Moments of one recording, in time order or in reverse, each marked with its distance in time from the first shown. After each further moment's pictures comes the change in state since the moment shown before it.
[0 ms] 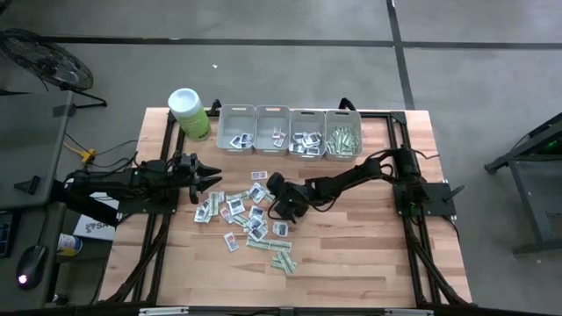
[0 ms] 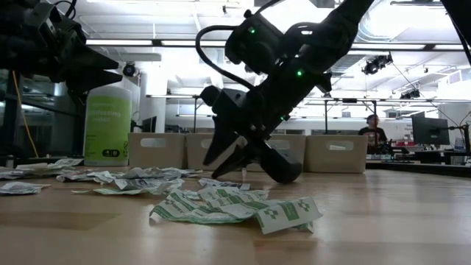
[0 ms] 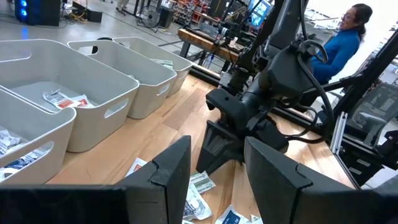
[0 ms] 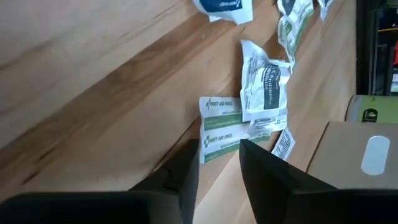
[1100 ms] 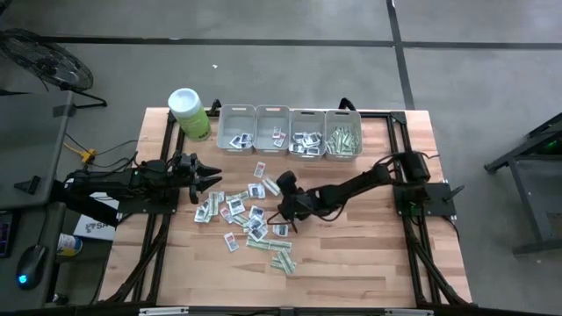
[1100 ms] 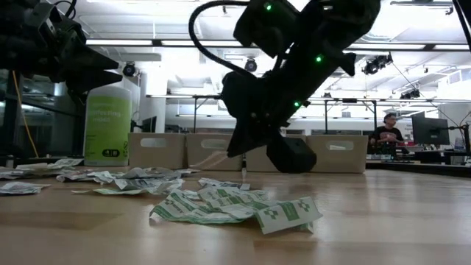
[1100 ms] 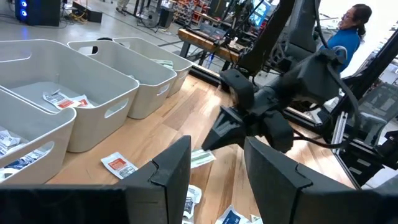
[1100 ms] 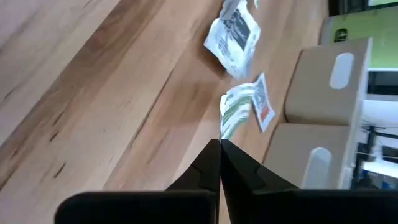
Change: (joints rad) left arm 0.000 0.000 0.000 0.000 0.000 0.000; right arm 0.113 -0.085 -0.010 -0.082 0.288 0.310
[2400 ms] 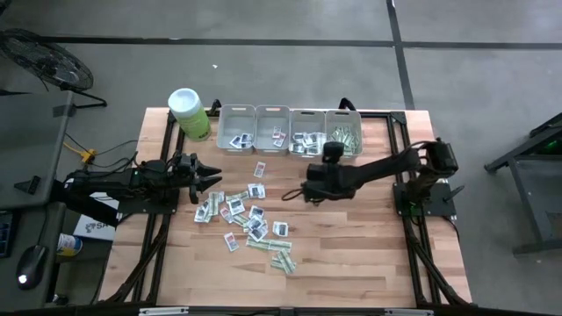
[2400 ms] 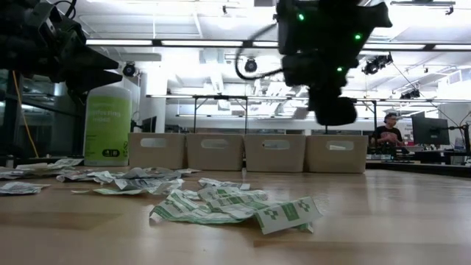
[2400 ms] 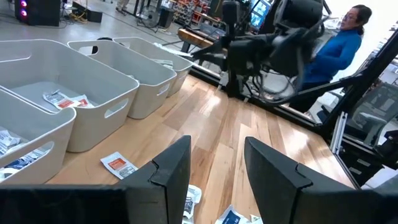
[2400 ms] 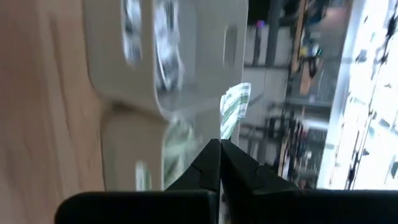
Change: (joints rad) left arm 0.000 0.000 0.000 0.000 0.000 0.000; right arm -0.082 -0.256 0.003 -0.916 0.490 0.799
